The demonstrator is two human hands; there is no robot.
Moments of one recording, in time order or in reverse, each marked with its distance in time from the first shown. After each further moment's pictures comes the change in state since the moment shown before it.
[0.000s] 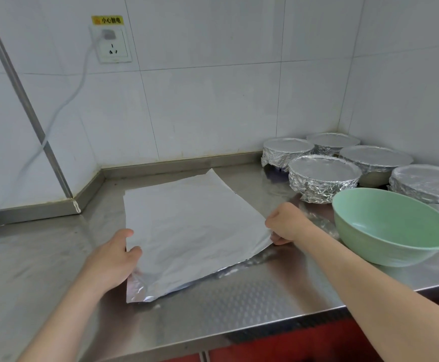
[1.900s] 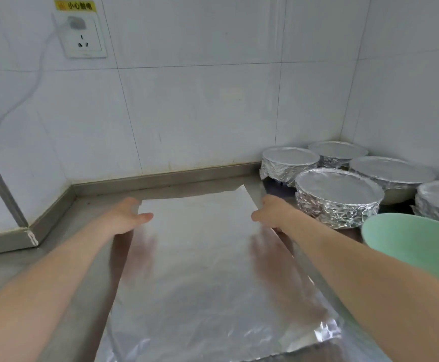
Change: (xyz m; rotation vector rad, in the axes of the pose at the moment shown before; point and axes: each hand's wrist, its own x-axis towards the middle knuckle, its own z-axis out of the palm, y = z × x) left_hand 0.182 0.060 -0.004 -0.141 -0.110 0.089; right_hand 0.108 -0.043 0.008 -0.403 0.008 0.008
